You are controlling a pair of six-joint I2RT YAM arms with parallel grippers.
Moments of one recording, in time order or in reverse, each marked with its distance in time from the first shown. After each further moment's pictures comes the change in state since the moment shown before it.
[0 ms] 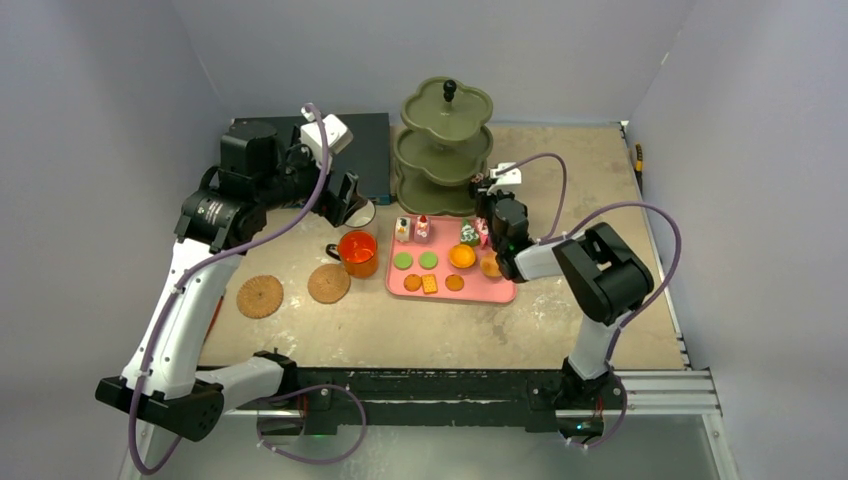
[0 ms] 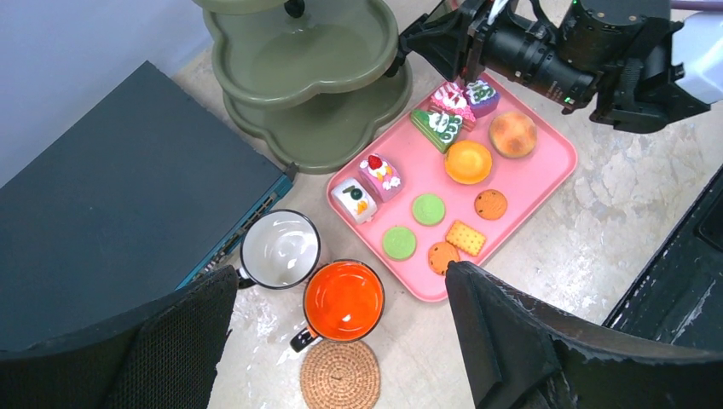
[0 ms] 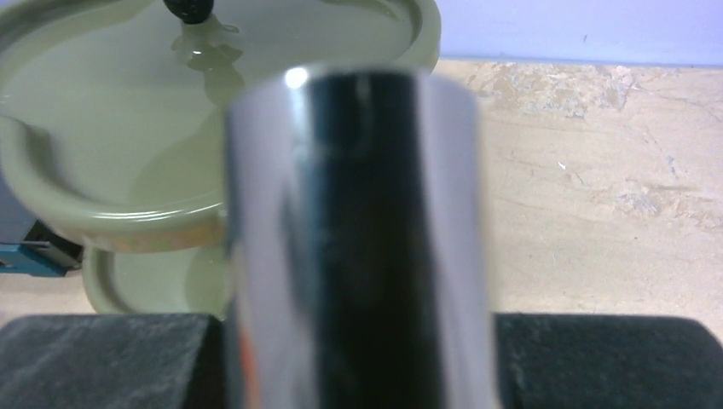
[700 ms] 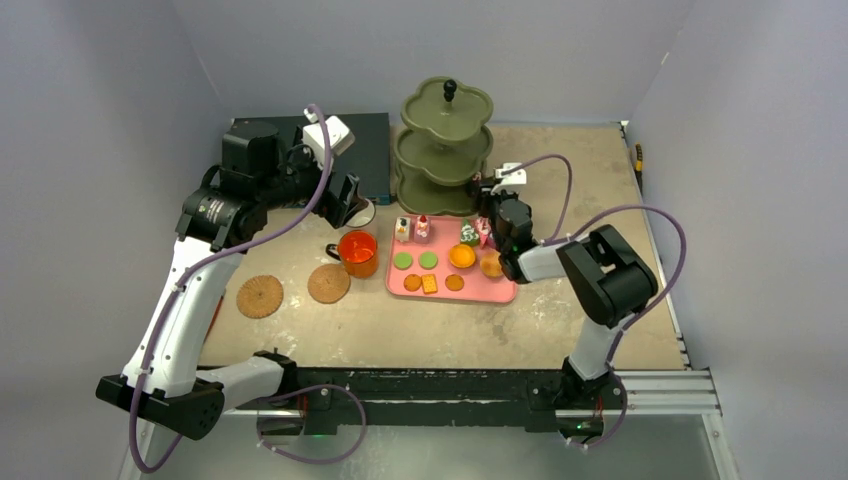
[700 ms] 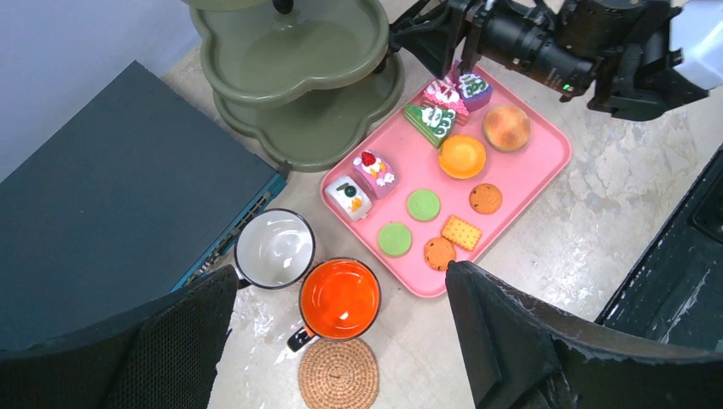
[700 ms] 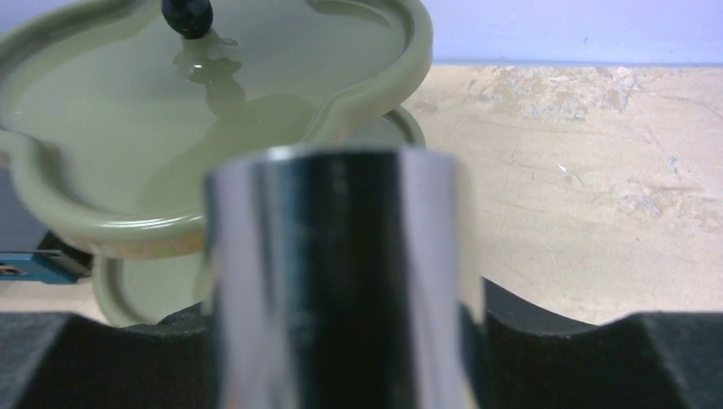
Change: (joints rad) left arm 0.000 0.009 0.001 -0.012 0.018 0.014; right arm -0.020 0.040 0.024 0.021 -0.018 0.017
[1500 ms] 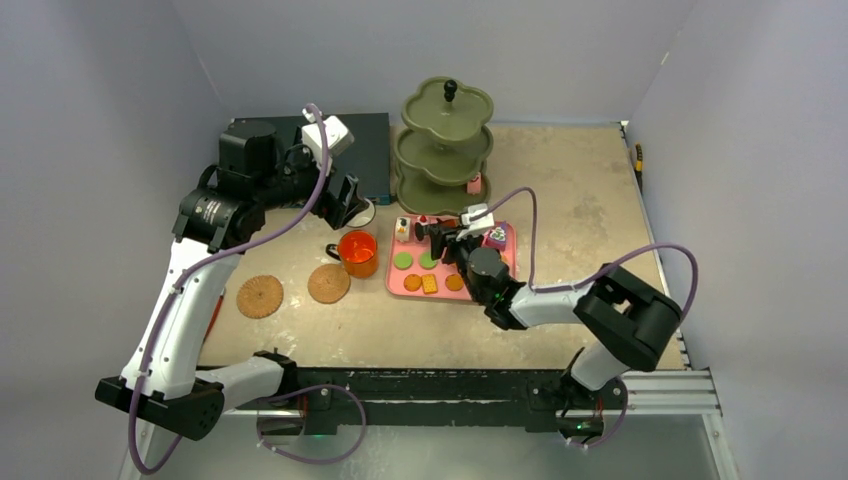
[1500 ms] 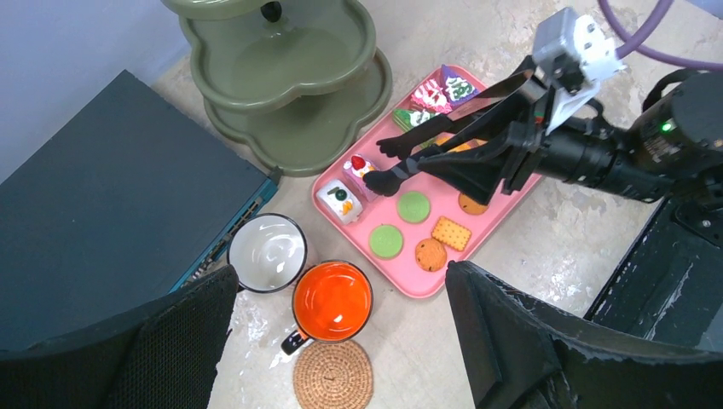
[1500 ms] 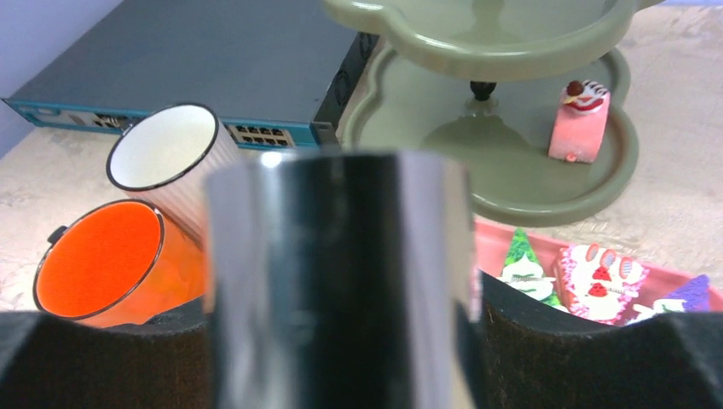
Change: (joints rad) left arm 0.000 -0.001 0.019 -0.019 0.031 0.000; right arm 0.413 -0.303 -0.216 -0.088 0.163 0.136
